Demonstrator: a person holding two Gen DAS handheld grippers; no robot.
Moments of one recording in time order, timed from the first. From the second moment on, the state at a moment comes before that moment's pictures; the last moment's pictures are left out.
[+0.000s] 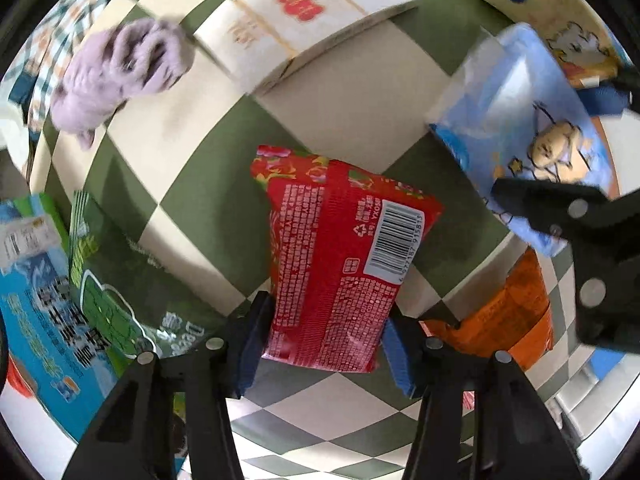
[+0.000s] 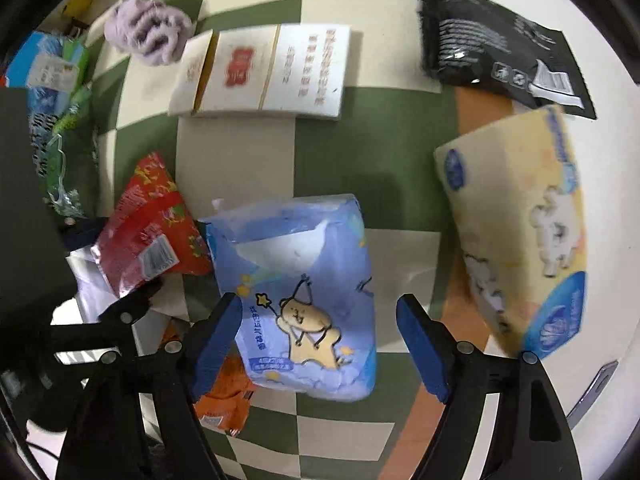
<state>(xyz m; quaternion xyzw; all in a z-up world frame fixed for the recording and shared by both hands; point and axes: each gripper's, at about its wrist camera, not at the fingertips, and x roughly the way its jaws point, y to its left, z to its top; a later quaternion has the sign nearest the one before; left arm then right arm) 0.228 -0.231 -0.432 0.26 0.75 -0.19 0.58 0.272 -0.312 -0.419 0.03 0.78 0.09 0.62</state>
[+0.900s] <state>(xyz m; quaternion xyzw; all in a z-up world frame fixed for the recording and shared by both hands) 0.191 -0.203 -0.367 0.13 0.73 -0.13 0.65 0.243 -0.378 -0.375 0.14 0.74 0.01 0.66</state>
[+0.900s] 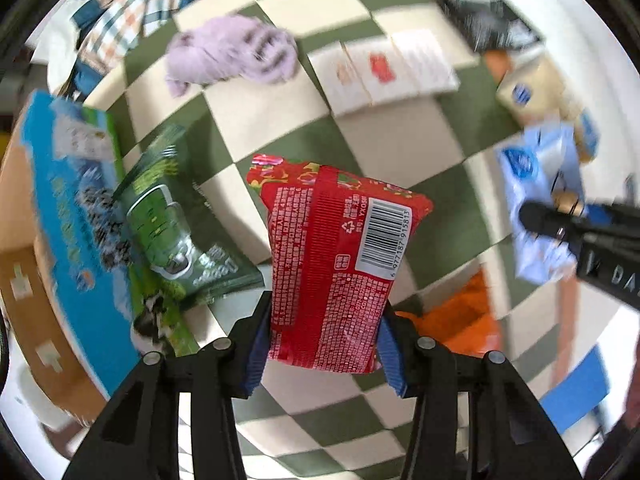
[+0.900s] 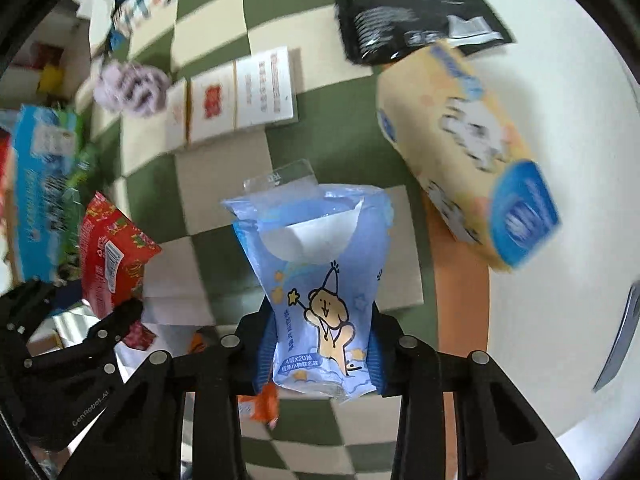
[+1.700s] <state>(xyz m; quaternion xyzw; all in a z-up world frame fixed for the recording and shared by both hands) 0.244 0.108 -0.194 -0.10 0.67 0.00 0.74 0.256 -0.055 -0.199 0.17 0.66 0.20 0.70</state>
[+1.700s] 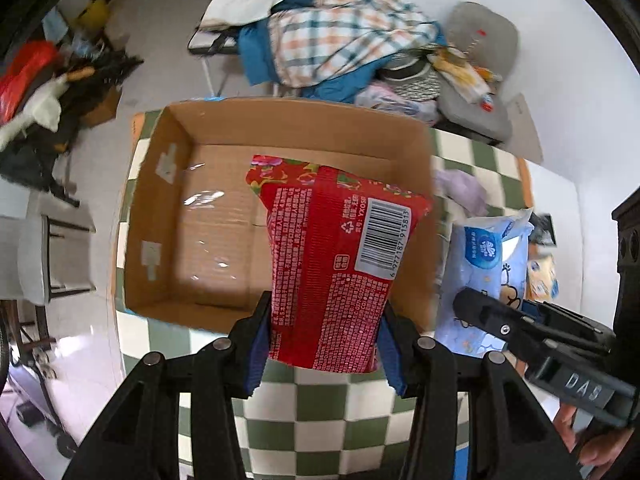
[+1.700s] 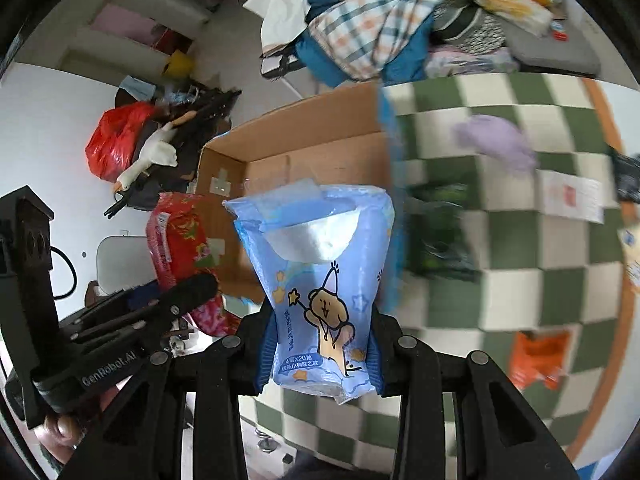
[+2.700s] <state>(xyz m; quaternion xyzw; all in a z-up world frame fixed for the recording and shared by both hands) 0.354 0.201 -0.314 -0.13 0.73 -0.02 0.67 0.393 0.071 -0.345 0.09 0.72 0.13 0.67</state>
